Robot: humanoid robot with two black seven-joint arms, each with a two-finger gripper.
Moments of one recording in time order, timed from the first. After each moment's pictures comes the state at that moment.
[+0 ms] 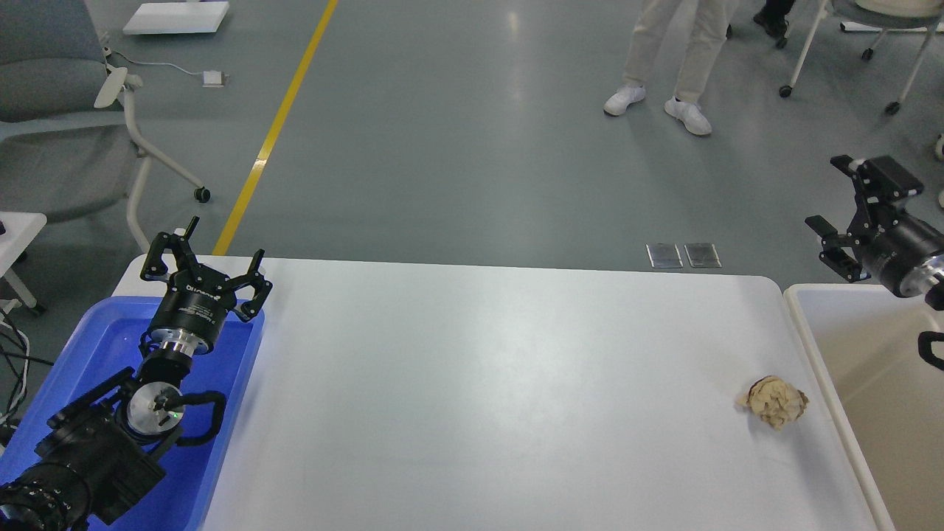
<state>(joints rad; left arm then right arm) -0.58 0.33 -0.75 -0.45 -0.16 -0.64 -0.52 0.83 -0.64 0.53 0.50 -0.48 0.36 0.43</state>
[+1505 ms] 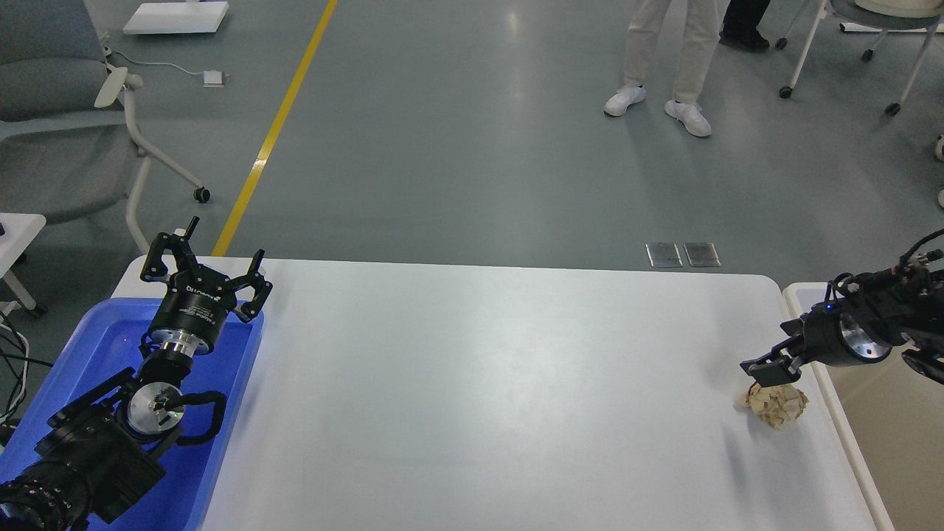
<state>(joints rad) -0.58 0.33 -0.75 -0.45 -0.16 -0.64 -0.52 1.18 -0.62 -0.53 0.72 -1.67 0.05 0.53</state>
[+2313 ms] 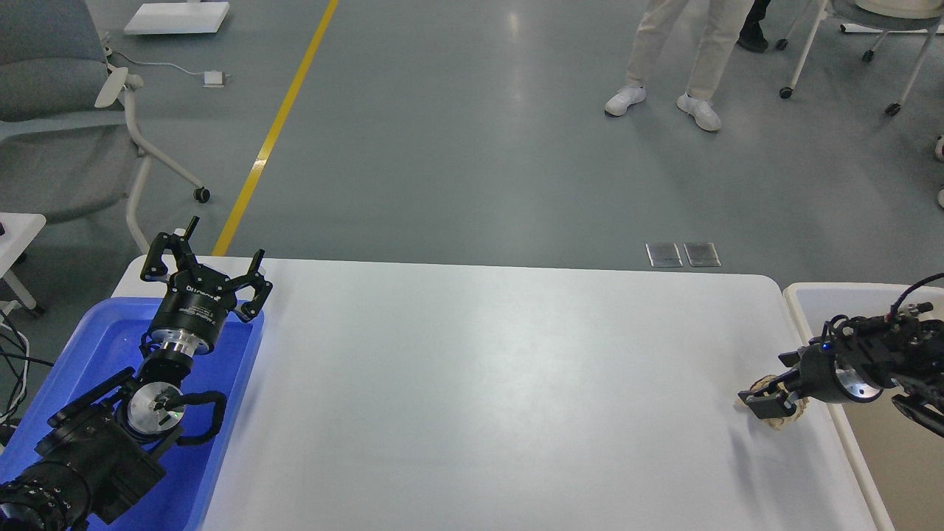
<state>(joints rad) -0.58 0.33 -0.75 -0.45 -0.16 -0.64 -0.52 1.02 -0.56 -0.50 0.57 -1.65 -0.04 0.53</state>
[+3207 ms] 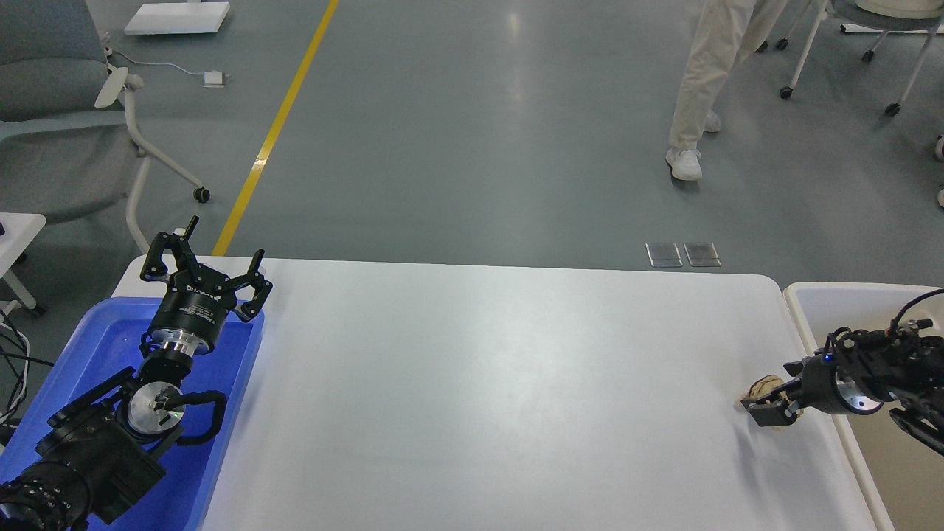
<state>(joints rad) -0.58 0.33 -0.75 -0.45 -0.16 -0.64 -0.52 0.95 -0.52 -0.49 0.47 -1.61 -0.06 0.53</state>
